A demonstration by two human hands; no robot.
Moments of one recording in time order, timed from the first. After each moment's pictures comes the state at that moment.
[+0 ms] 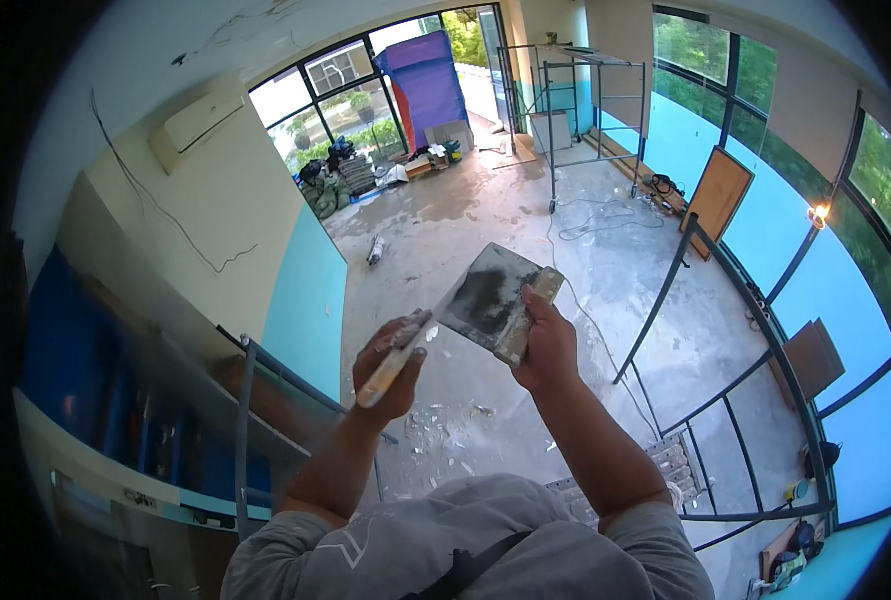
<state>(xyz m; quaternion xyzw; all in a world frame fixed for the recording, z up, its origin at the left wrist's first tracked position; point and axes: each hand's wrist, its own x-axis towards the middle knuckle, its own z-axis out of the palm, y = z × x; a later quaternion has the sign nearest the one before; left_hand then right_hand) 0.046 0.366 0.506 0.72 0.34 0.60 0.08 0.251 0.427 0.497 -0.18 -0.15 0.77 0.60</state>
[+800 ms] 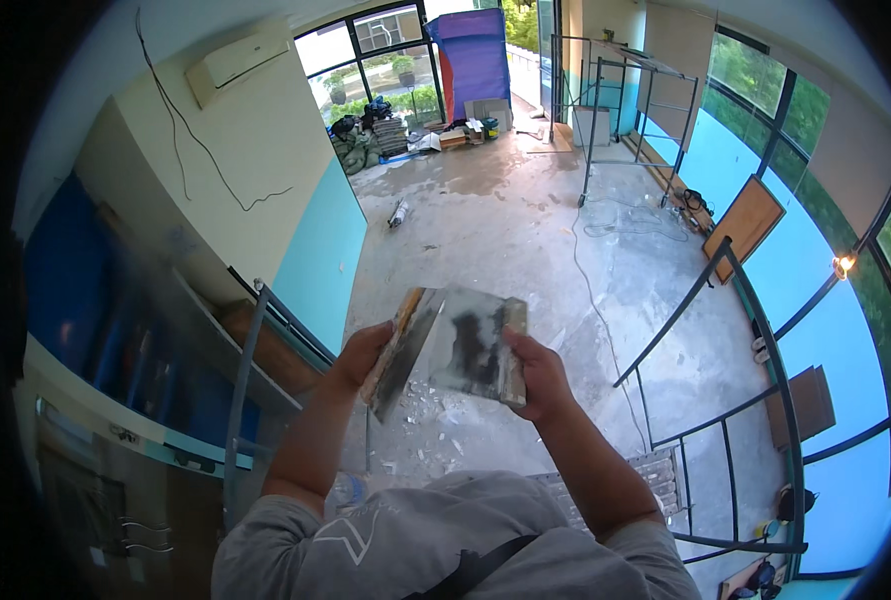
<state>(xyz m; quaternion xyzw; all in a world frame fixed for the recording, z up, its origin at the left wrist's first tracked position) -0.107 0.379 0.381 0.42 0.49 0.47 0.61 0.222 0.396 0.455 -0.16 -0.16 0.90 0.38</state>
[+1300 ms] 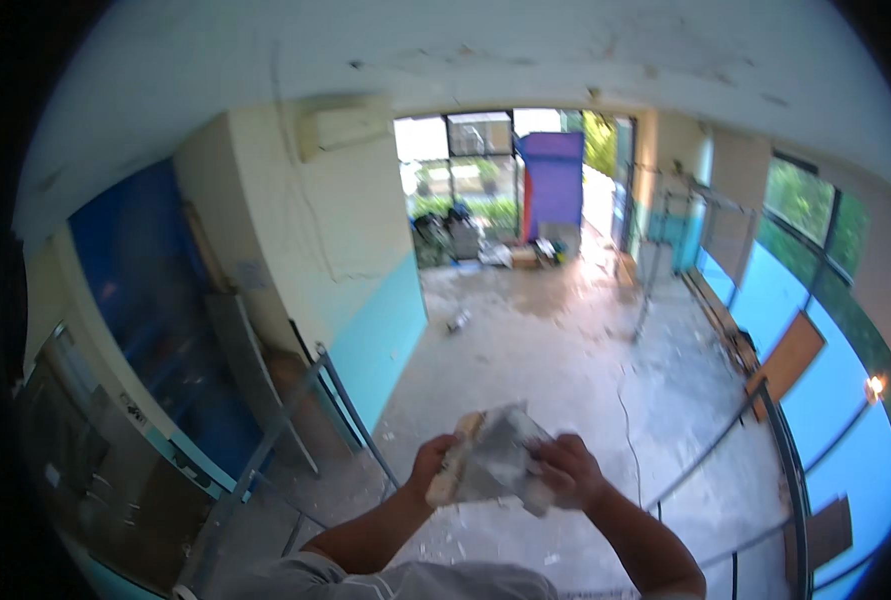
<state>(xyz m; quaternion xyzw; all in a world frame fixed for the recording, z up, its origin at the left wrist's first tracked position) -0.007 0.327 0.447 0.13 0.24 0.61 0.74 0.234 0.441 0.481 0.09 -0.85 -0.03 0.51</state>
